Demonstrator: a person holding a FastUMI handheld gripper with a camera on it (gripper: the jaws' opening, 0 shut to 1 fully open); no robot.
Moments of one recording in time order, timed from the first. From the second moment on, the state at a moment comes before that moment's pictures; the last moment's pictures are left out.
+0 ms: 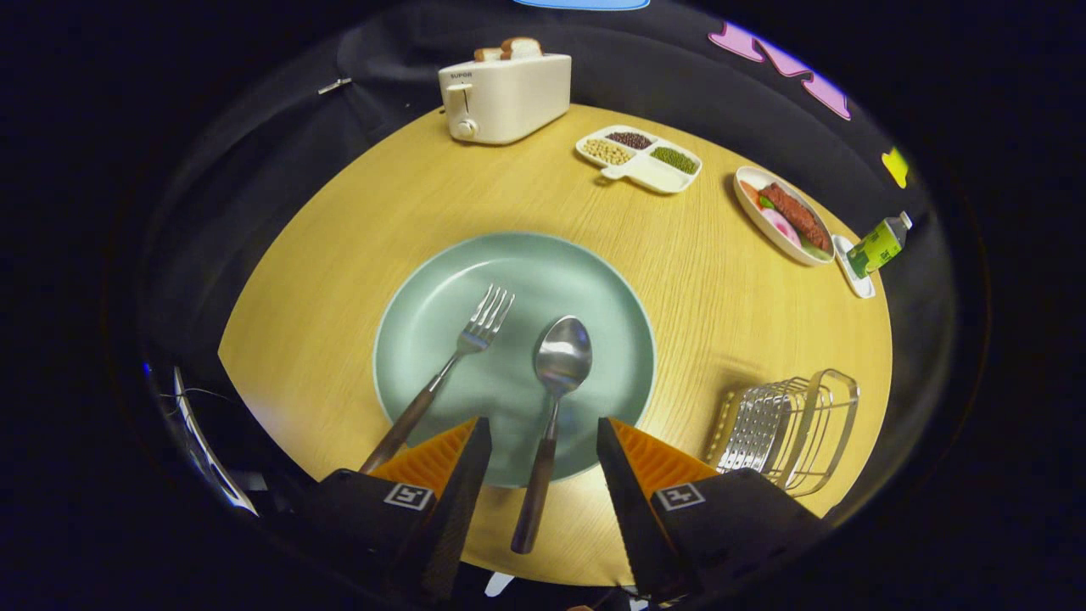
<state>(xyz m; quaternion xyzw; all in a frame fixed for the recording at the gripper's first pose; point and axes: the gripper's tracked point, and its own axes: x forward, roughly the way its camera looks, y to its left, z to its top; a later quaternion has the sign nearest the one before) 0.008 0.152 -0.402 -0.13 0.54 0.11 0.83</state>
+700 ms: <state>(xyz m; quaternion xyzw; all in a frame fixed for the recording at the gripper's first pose) 0.021 0.141 -0.432 -0.11 0.60 0.06 0.79</state>
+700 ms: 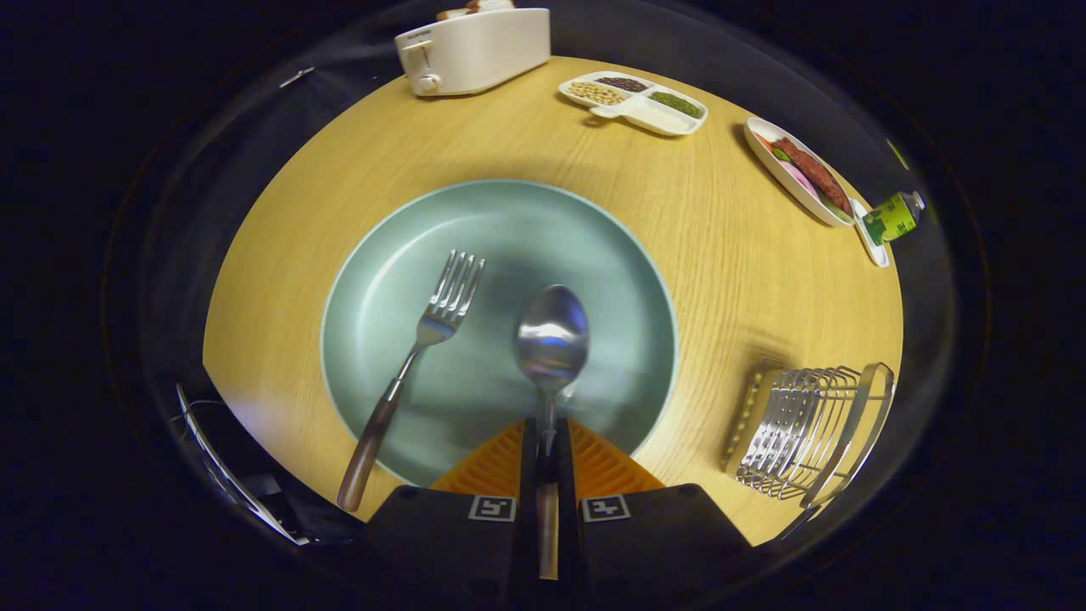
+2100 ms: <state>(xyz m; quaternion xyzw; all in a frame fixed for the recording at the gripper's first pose) 0.021 0.030 -0.255 0.04 0.54 0.08 0.84</state>
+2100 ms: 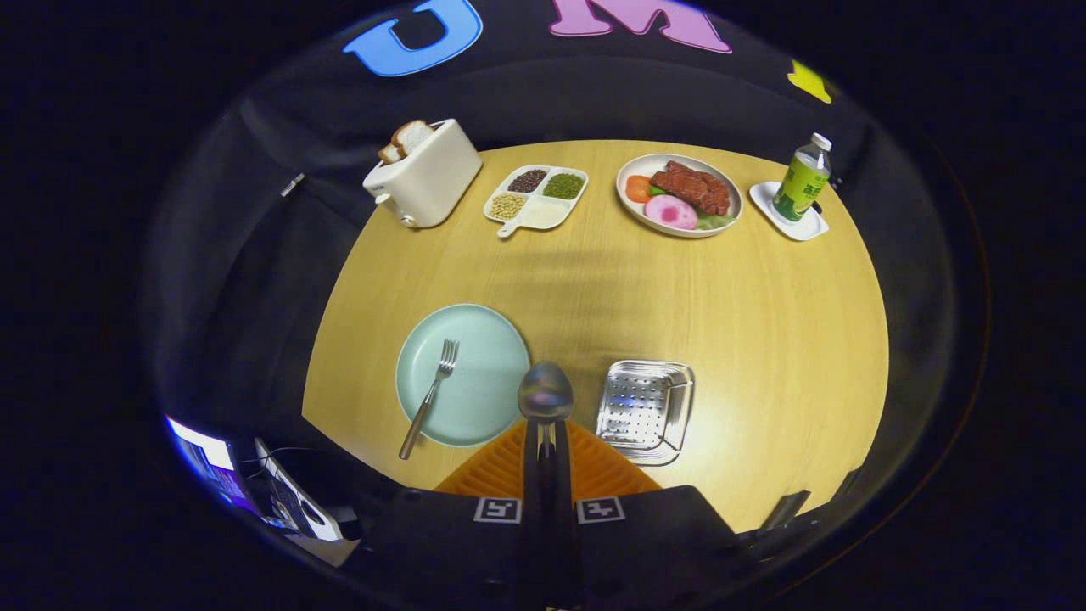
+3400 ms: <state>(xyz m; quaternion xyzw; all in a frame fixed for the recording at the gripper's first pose) 0.047 -0.032 -0.290 0.04 0.54 0.04 0.84</state>
